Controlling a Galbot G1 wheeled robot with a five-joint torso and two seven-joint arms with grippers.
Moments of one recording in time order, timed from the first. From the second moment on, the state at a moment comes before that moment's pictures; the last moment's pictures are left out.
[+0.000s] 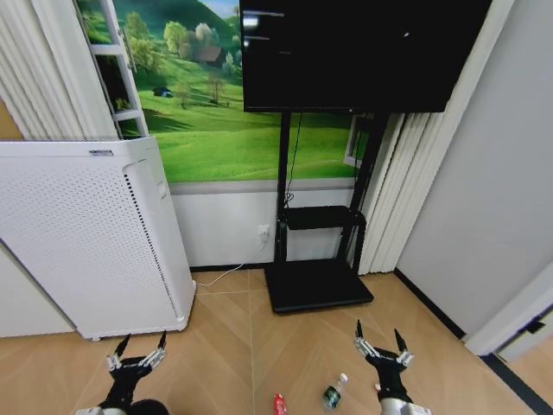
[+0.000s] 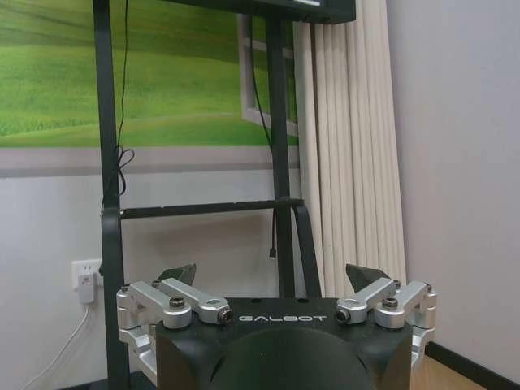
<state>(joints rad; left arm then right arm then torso) 1.87 -1.46 -0.88 -2.17 -0.28 -0.06 0.12 -1.76 1.57 0.65 2.06 0.12 0.26 0.14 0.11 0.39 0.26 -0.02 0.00</state>
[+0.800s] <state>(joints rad) 1.91 -1.48 -0.88 -2.32 -0.26 -0.04 0.12 -1.75 1.52 0.60 2.00 0.06 0.29 0.05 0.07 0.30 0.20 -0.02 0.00</state>
